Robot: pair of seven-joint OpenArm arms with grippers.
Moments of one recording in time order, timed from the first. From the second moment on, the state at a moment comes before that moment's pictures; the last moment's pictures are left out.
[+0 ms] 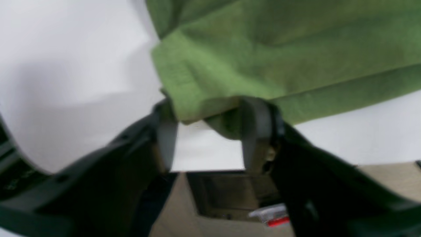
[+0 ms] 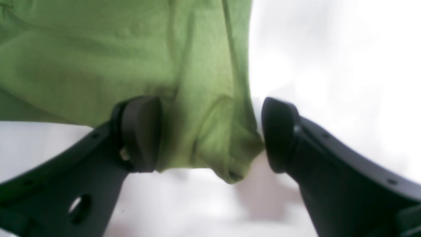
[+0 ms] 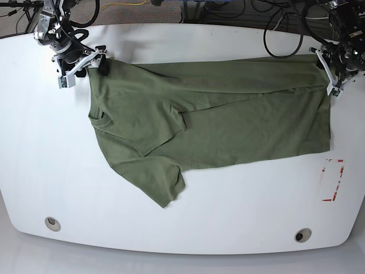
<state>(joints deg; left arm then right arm) 17.2 -18.5 -33.3 101.2 -12.4 -42.1 72.3 -27.4 14.4 24.6 97.4 33.2 26.0 -45.4</state>
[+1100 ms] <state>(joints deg) 16.6 -23.6 -29.9 90.9 -14.9 -42.2 63.0 -27.8 14.7 24.4 98.1 32.8 26.0 -47.2</state>
